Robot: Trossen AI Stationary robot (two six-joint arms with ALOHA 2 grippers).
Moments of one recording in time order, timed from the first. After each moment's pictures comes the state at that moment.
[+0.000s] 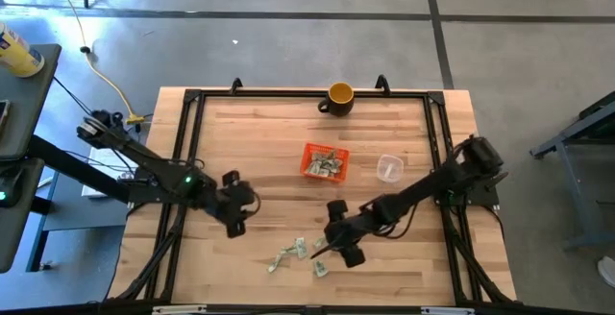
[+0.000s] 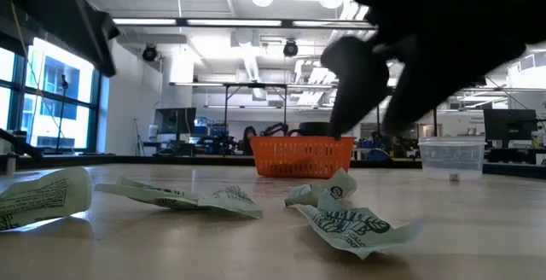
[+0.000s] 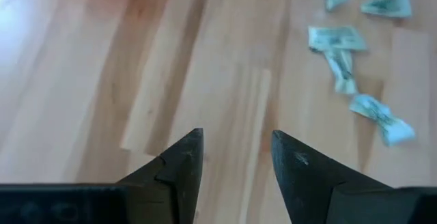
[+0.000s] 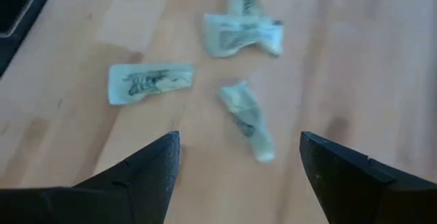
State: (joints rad) left arm -0.53 1.18 0.80 -0.65 -0.36 -0.66; right arm 0.45 1.82 1.10 -0.22 0.08 0.13
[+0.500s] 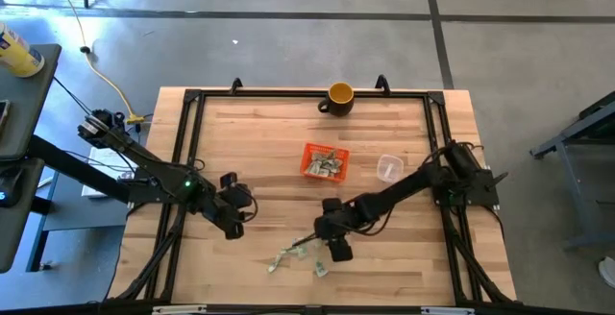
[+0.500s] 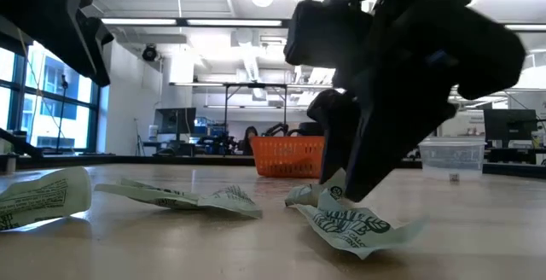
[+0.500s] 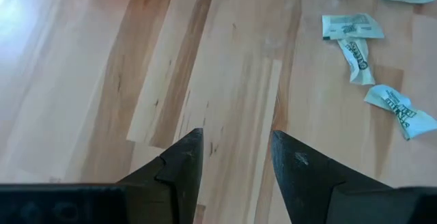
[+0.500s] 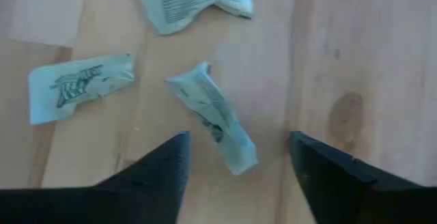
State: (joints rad) left arm -0.56 1.19 0.77 -0.65 -0.40 -0.69; right arm 0.36 1.98 1.20 -0.30 -0.01 0.24
